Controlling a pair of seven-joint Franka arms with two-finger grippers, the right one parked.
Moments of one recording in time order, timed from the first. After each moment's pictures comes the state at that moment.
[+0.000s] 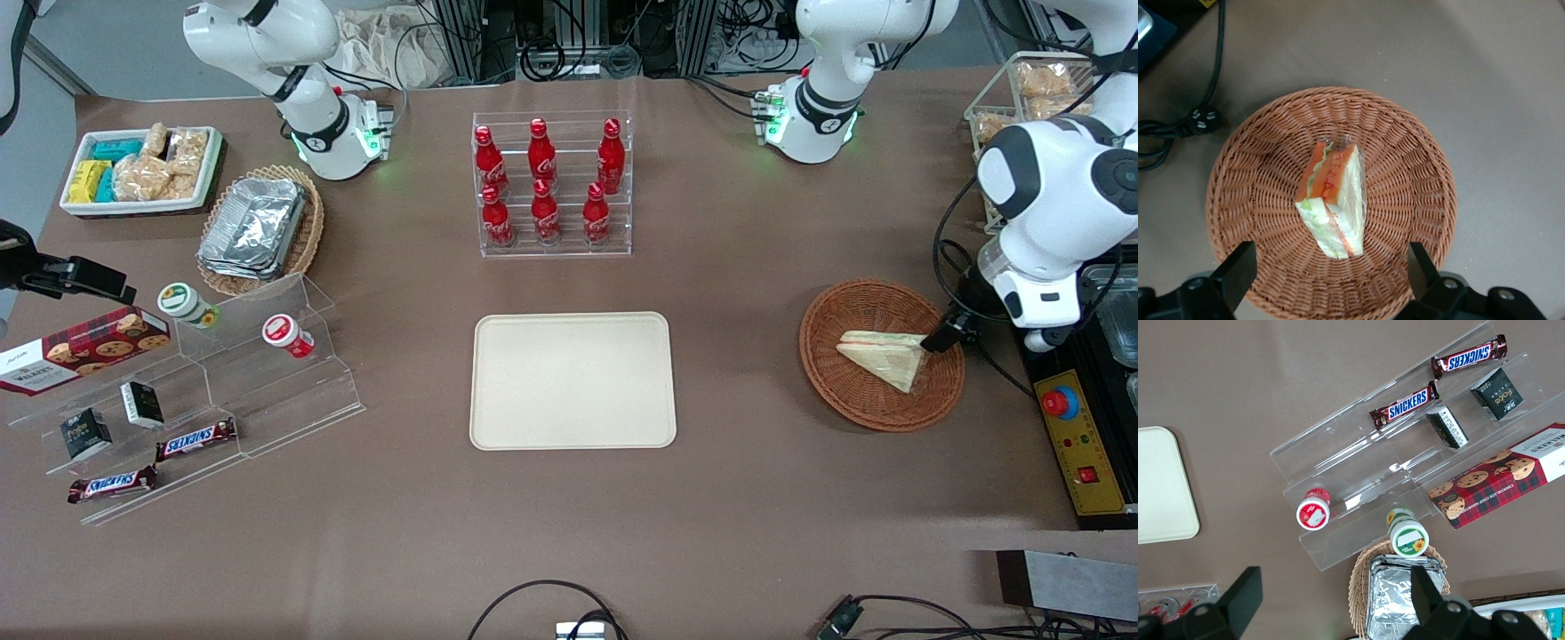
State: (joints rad) arm -0.03 0.00 0.12 -2.29 0.00 2.38 -0.74
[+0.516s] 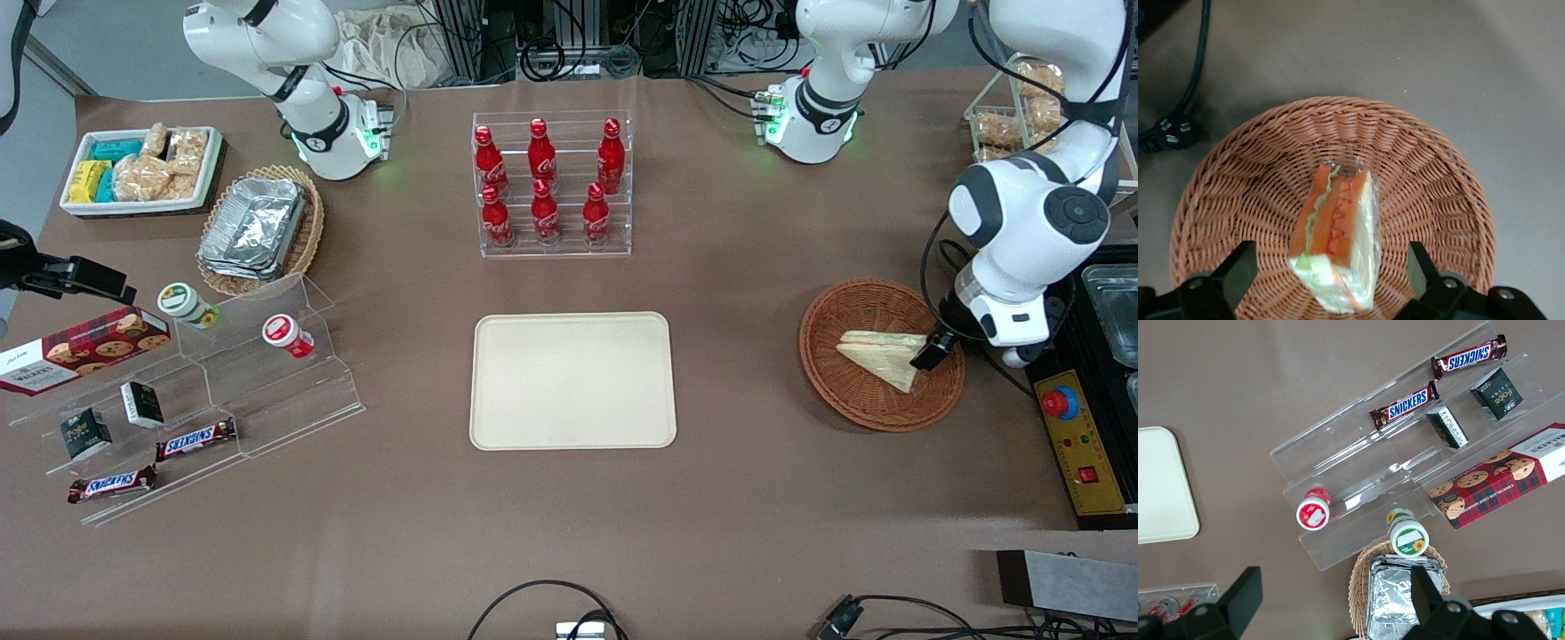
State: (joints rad) arm -0.03 0.13 0.15 -2.34 -0.01 2.60 -0.75
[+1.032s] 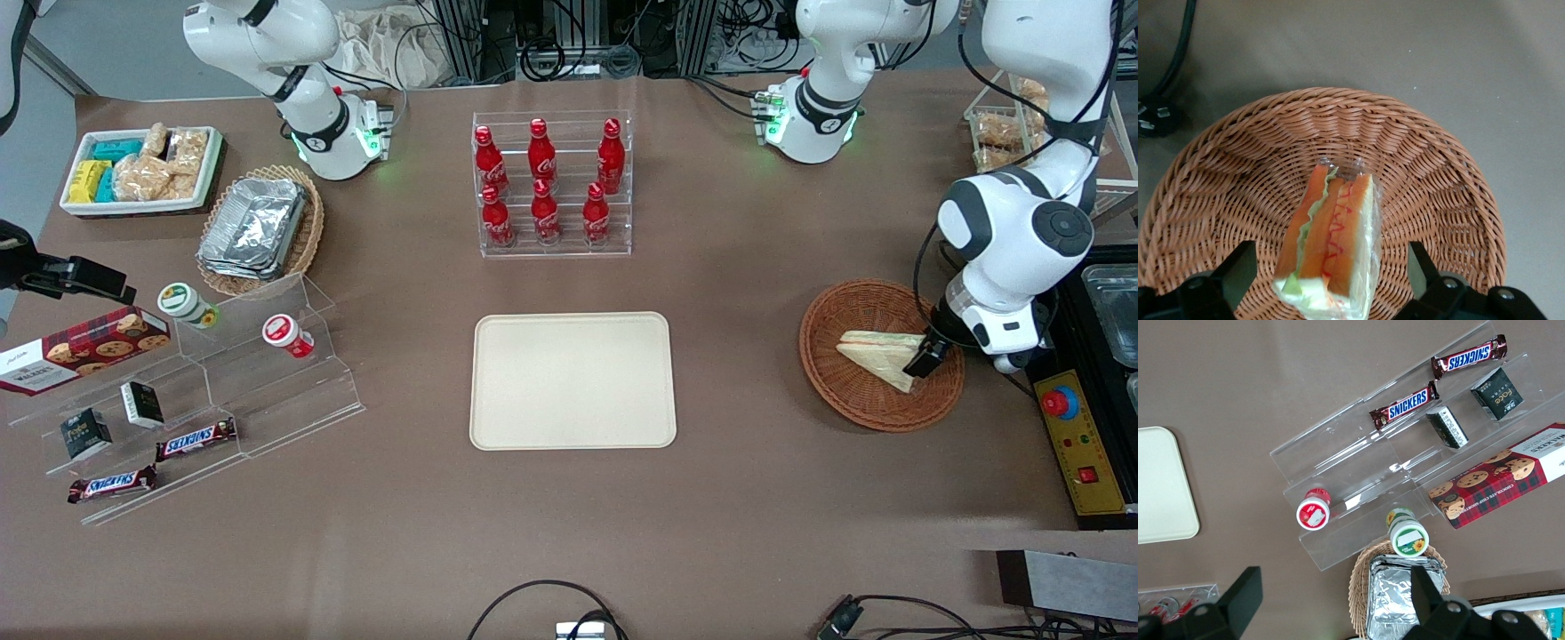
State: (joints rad) arm -0.03 0.19 0.15 -2.34 -0.08 2.66 -0.75
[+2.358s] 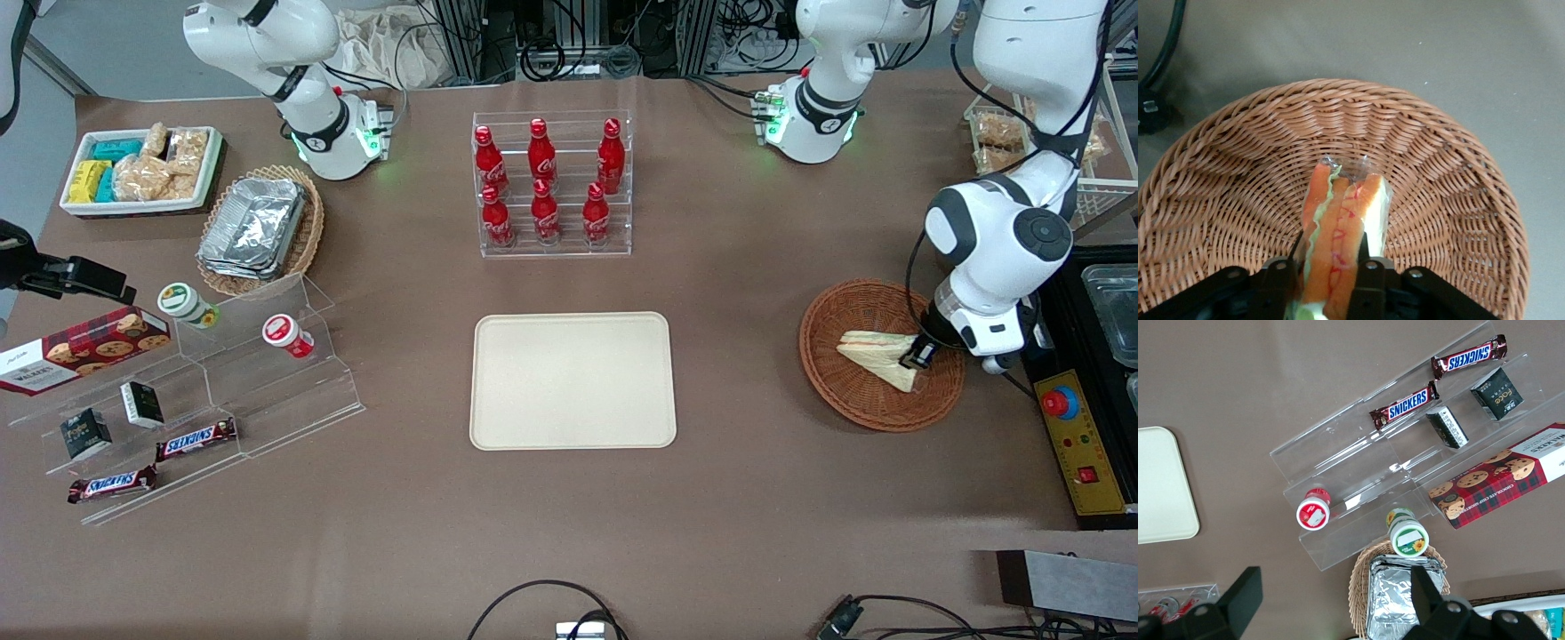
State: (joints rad) arm -0.03 0.21 0.15 -2.37 -0.08 2.71 -0.74
